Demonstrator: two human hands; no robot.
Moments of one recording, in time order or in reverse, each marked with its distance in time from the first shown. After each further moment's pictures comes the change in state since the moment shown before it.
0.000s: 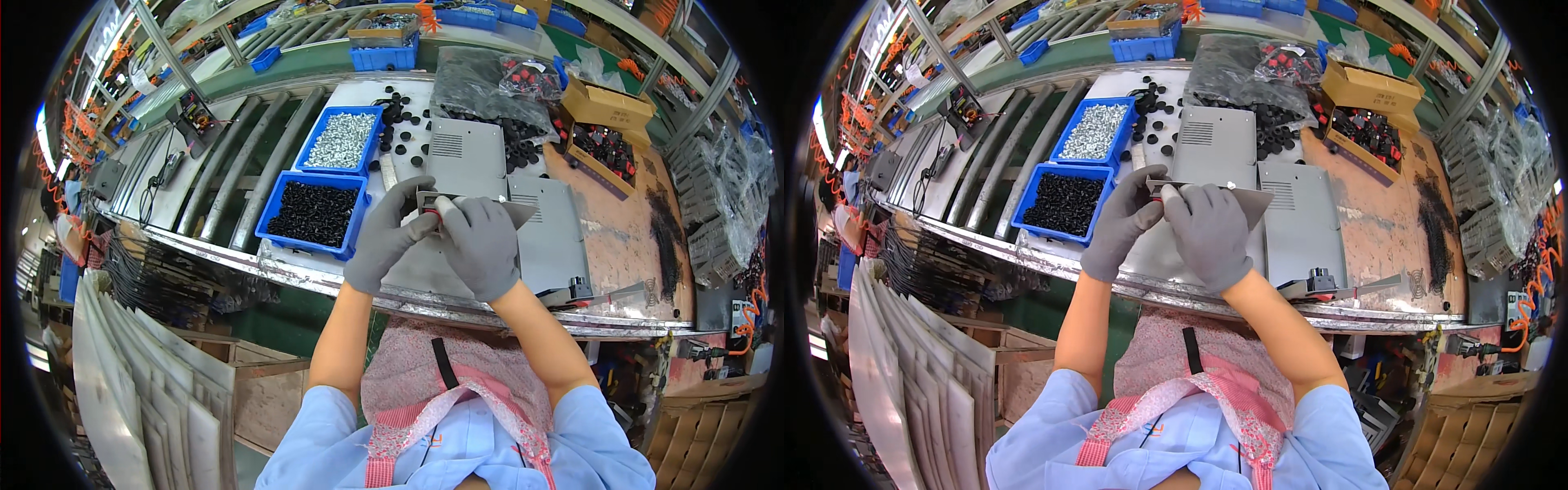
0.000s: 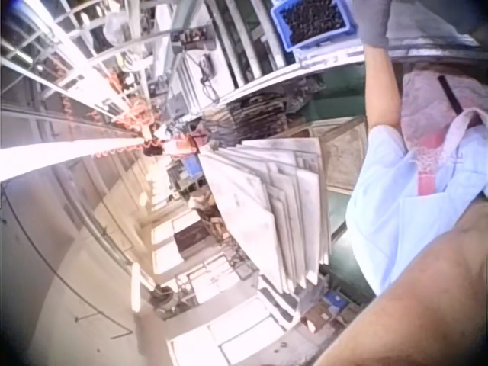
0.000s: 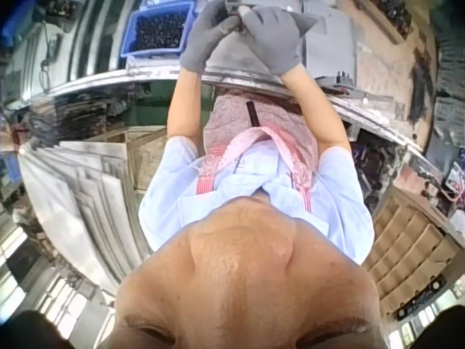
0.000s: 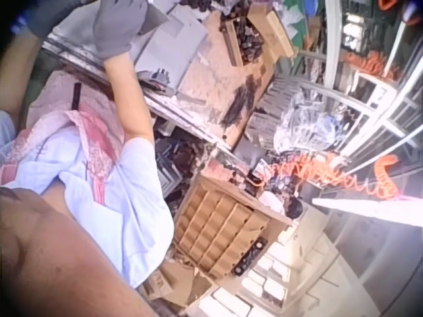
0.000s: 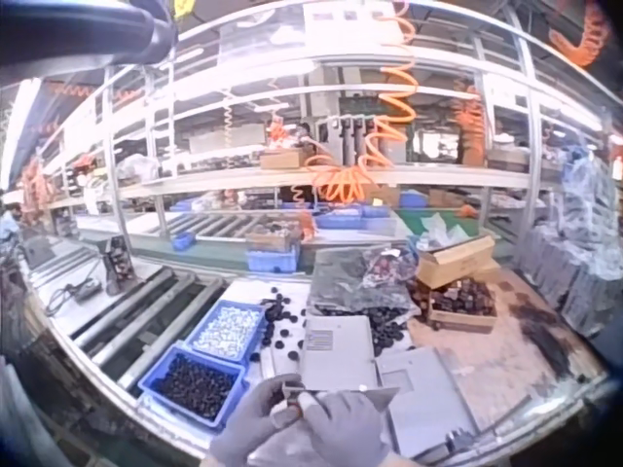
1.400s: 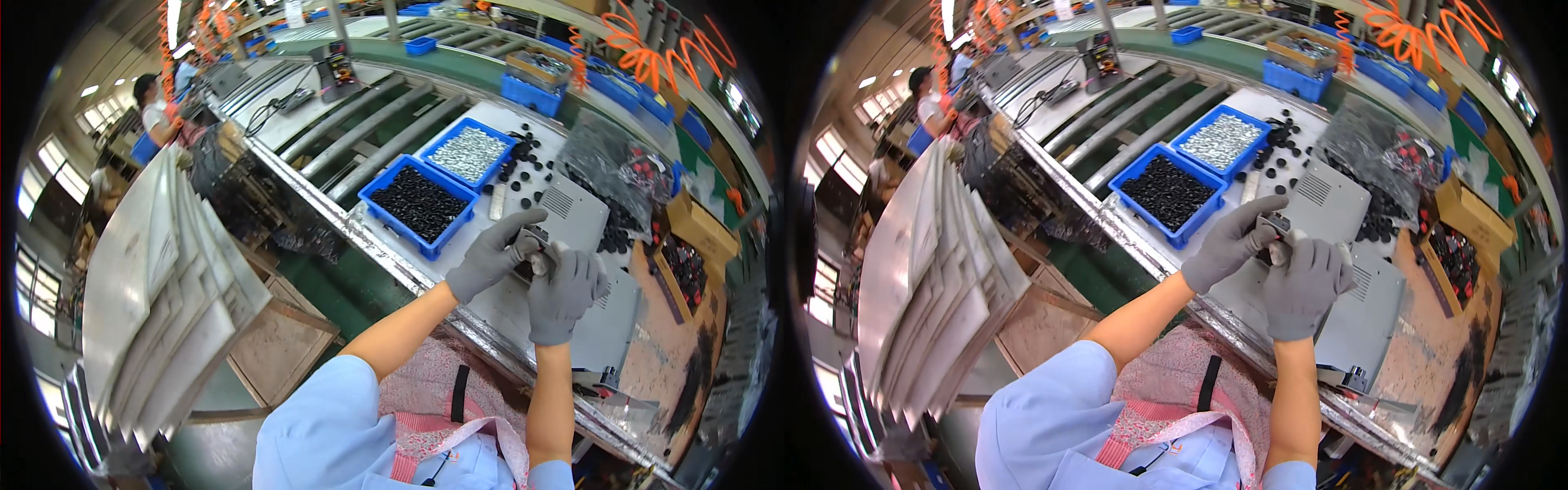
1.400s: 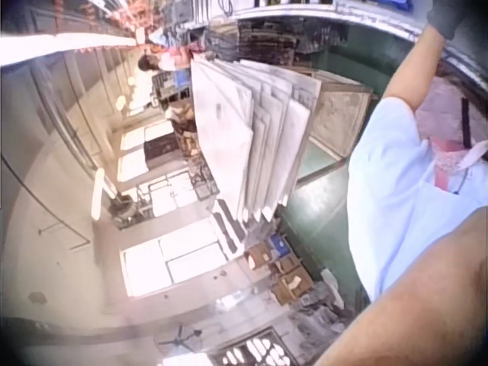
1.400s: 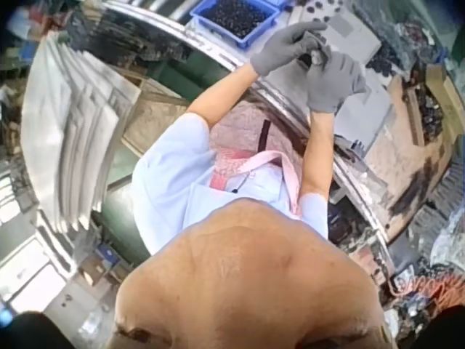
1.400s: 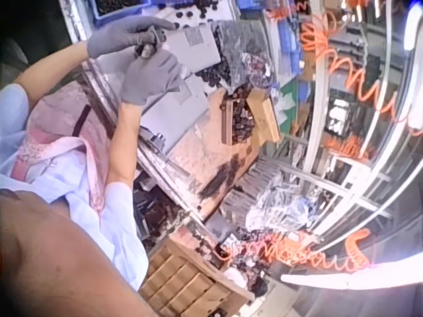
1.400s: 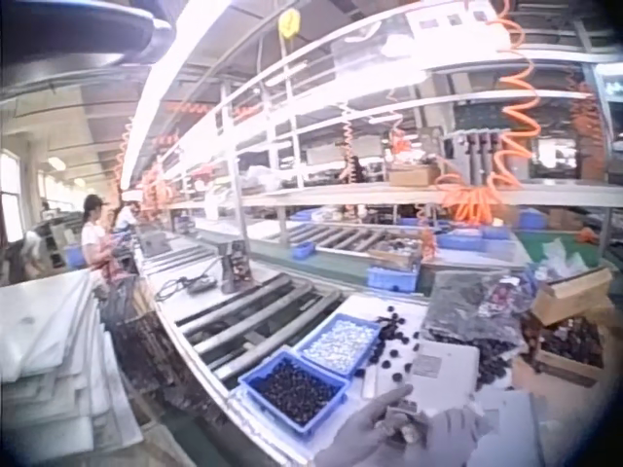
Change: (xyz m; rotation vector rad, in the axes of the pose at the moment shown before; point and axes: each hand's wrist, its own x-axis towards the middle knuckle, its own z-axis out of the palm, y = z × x) left_hand 0.007 -0.019 0.021 0.003 0.107 0.231; right_hand 0.006 0.002 0.000 -0.051 0.095 0.192
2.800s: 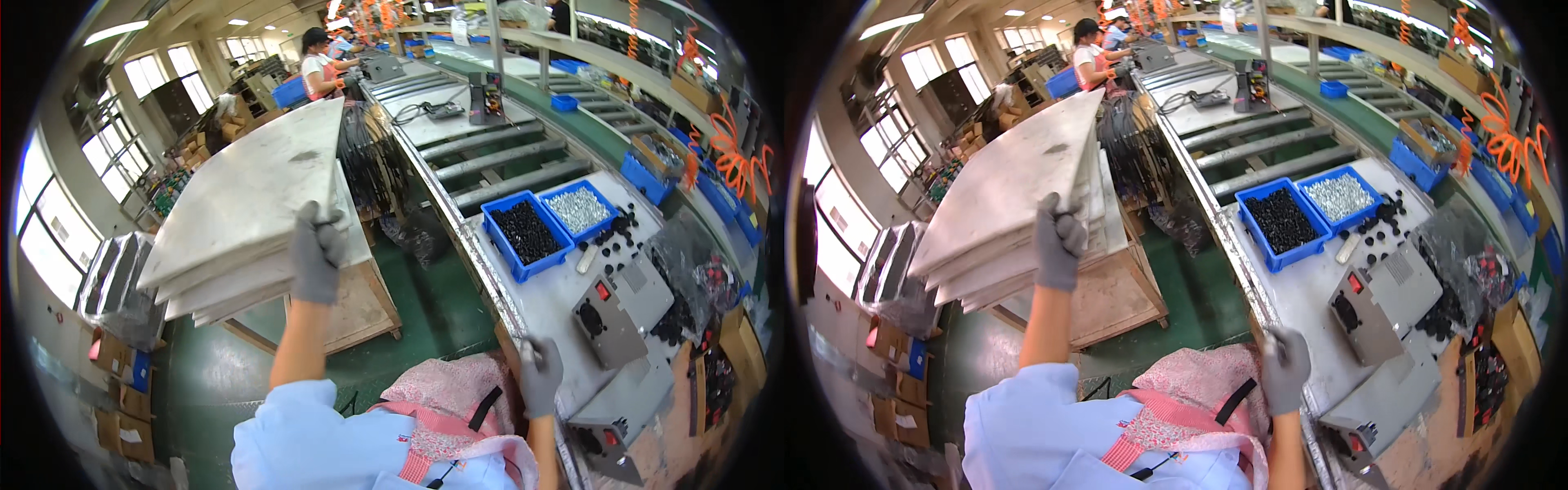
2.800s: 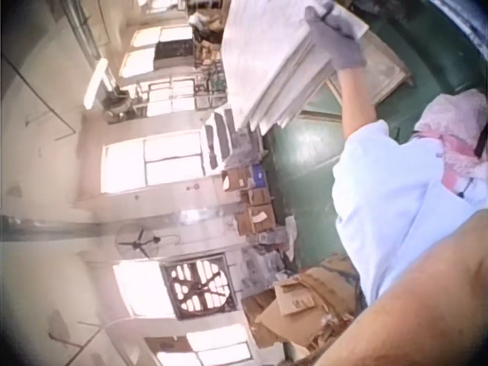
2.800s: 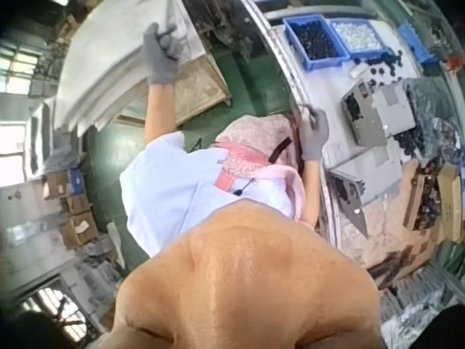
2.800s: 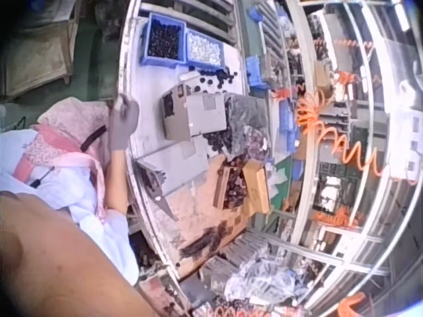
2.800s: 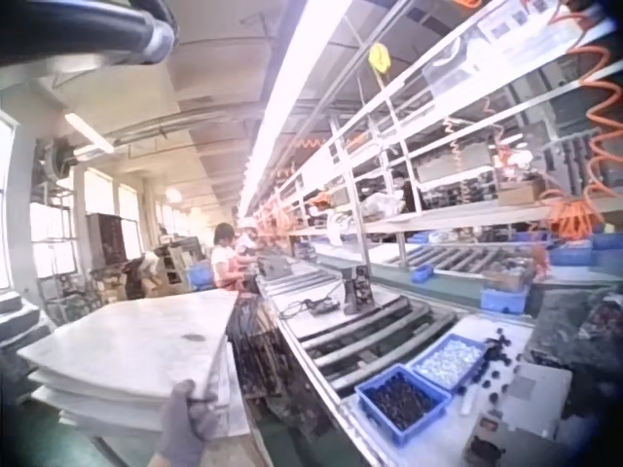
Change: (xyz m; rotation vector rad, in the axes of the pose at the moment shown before) left_hand -0.201 0.270 -0.059 0.069 1.401 0.122; right_hand -0.103 -0.020 -0.007 1.108 -0.654 0.252
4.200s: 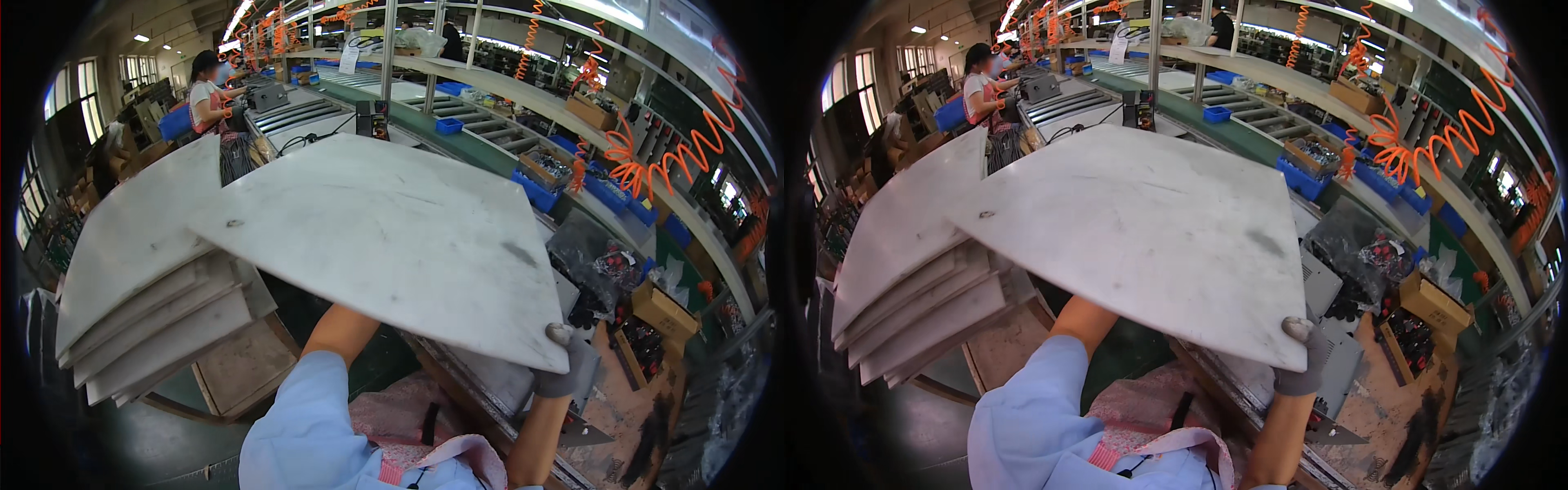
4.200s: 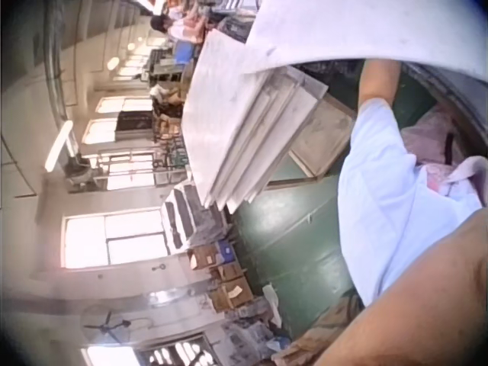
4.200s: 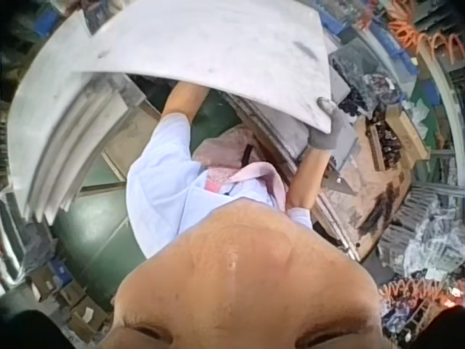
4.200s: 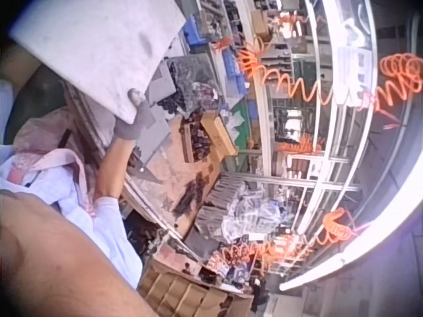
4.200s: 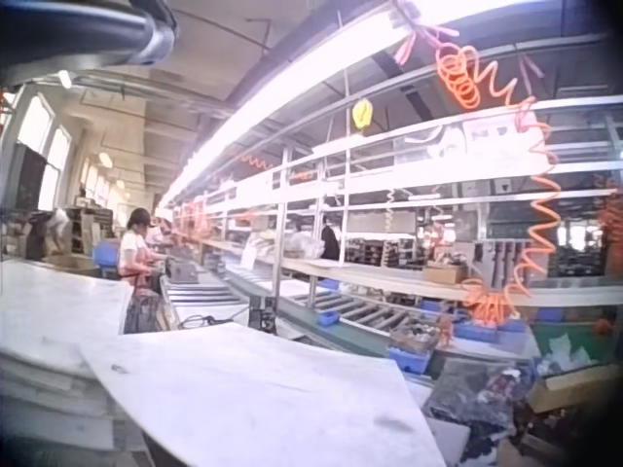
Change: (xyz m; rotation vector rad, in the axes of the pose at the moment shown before) left_hand 0.079 -0.210 0.174 -0.773 -0.518 -0.532; right_hand 0.058 -0.094 -0.090 1.019 0.202 0.239
